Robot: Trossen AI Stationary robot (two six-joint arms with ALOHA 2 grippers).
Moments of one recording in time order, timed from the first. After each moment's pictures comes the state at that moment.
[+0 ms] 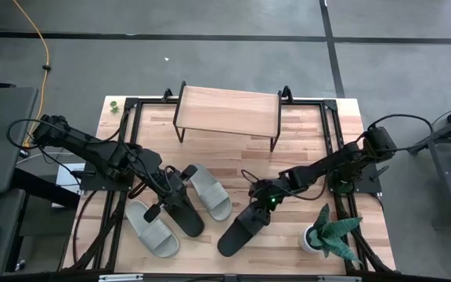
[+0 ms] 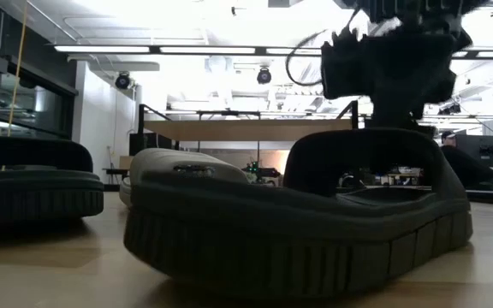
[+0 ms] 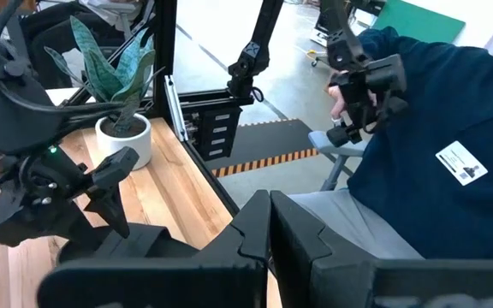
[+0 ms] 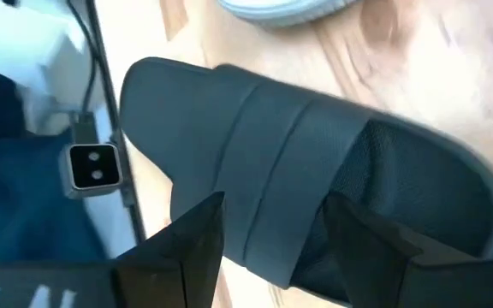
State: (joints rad) left arm -0.24 1.16 1.03 -0.17 0.29 -0.12; right arm 0.30 1.64 0.80 0.01 -0.30 0.89
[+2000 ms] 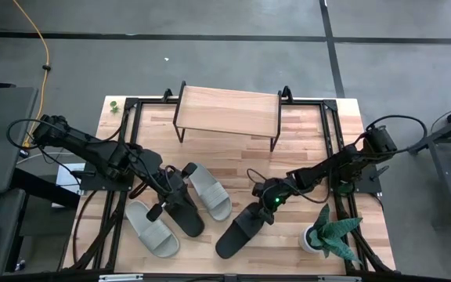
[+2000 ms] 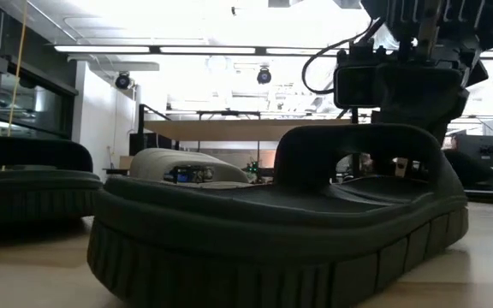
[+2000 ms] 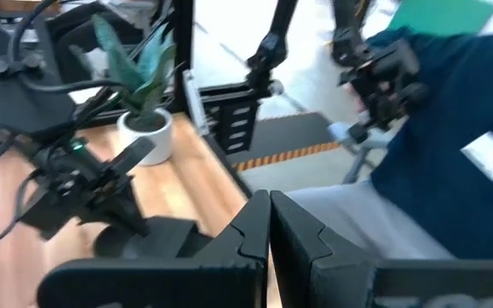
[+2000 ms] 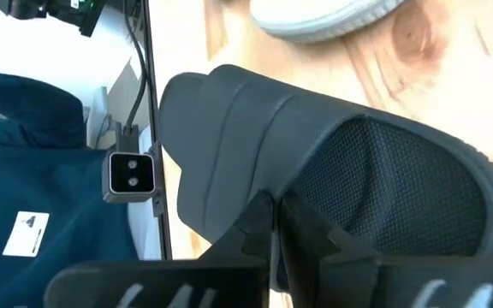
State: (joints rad) left arm -0.24 1.16 1.03 -0.20 0.23 -0.07; right arm 0.29 1.64 0.63 0.37 -0.31 0.91
